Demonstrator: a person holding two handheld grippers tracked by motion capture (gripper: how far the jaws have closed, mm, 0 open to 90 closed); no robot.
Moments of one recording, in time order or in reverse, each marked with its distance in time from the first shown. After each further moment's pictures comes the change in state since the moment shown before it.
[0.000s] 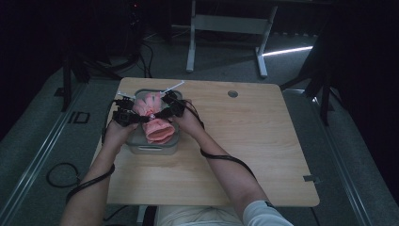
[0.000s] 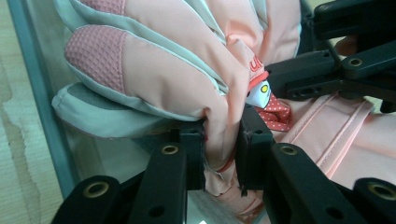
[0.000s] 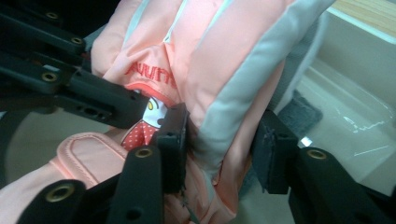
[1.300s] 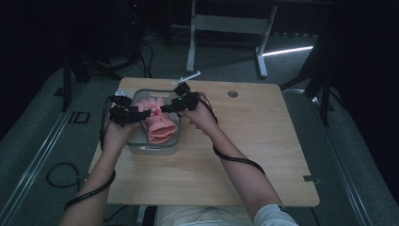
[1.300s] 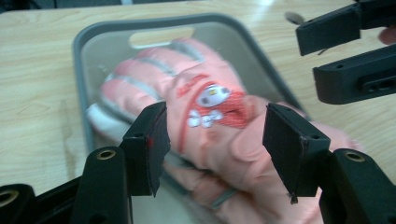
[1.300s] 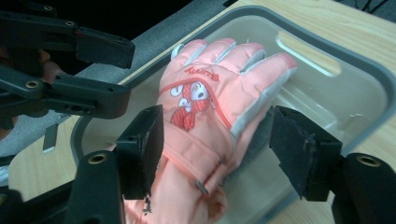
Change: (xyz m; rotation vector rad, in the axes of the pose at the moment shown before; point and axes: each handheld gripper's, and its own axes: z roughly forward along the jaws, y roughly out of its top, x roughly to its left) left arm -0.056 -0.003 -0.050 -0.219 0.132 0.115; right arm 0.007 0.003 -0.080 -0.104 0.013 -0.023
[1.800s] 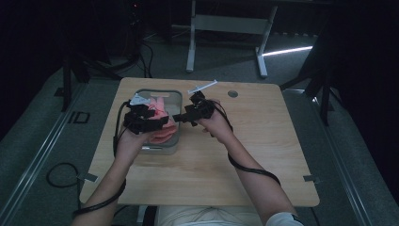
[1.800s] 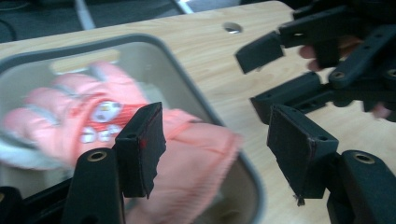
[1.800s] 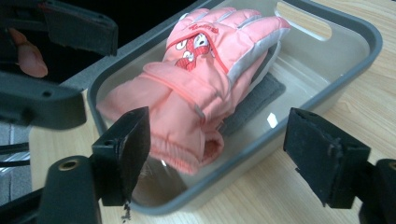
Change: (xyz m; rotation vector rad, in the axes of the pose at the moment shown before) left arm -0.060 -0.006 -0.012 -0.054 -0.108 0.101; right arm -0.011 -0.042 -0.035 -0.010 0.052 -0.007
